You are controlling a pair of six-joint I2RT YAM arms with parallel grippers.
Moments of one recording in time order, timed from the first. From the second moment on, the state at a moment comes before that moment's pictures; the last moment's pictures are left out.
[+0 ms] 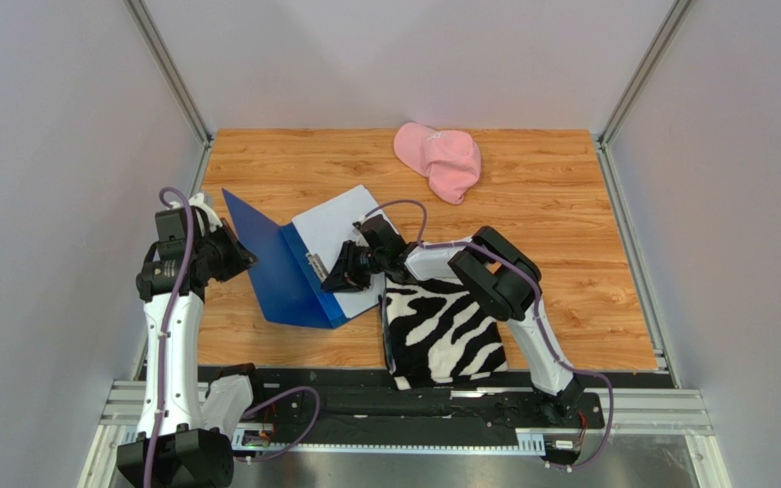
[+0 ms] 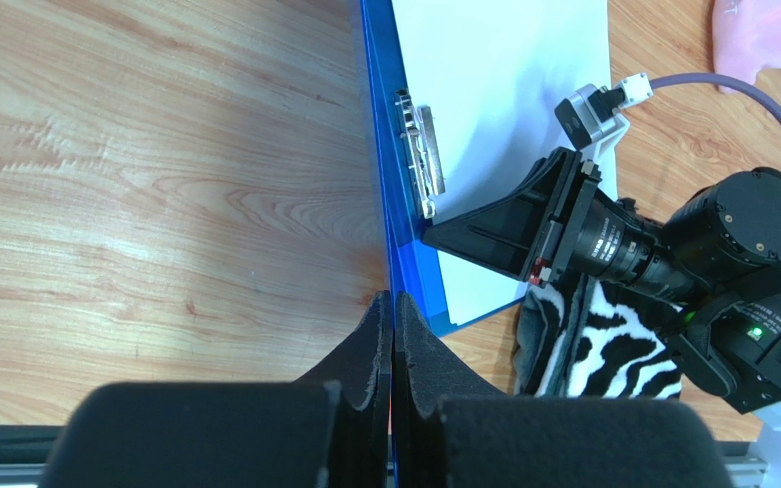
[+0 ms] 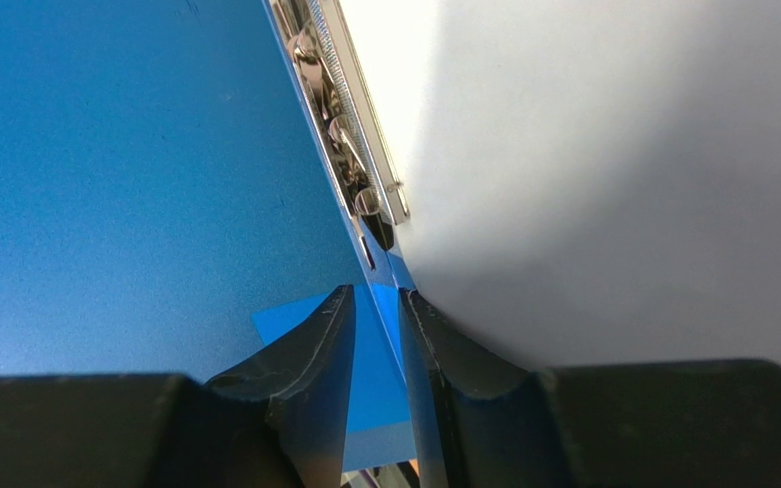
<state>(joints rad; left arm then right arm) 0.21 0.91 0.97 -0.87 0.30 -0.37 0.83 2.26 1.35 0.25 -0.53 1.16</state>
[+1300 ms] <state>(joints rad) 0.12 1.61 1.62 -0.90 -0.01 -0.20 0.47 2.27 1.83 -0.42 -0.50 0.59</state>
